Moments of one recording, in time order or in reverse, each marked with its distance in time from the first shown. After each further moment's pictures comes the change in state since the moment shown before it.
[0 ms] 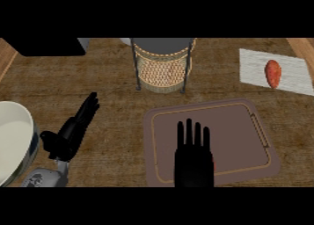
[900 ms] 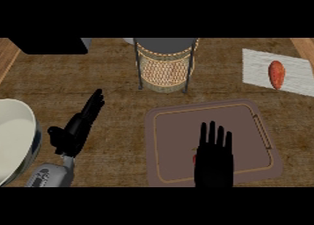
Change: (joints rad) left arm -0.037 -0.045 0.017 0.026 -0.038 -0.014 0.006; right arm 0.204 0.058 -0.211 -0.007 0.211 0.063 -0.132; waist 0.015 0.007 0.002
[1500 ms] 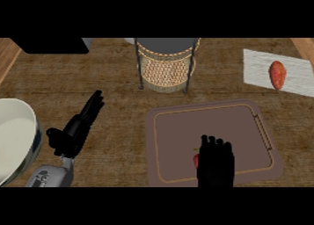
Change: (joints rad) left arm 0.018 -0.025 0.038 -0.009 -0.037 -0.041 0.004; right arm 0.057 0.040 -0.076 0.071 0.069 -0.082 -0.113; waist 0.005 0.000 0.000
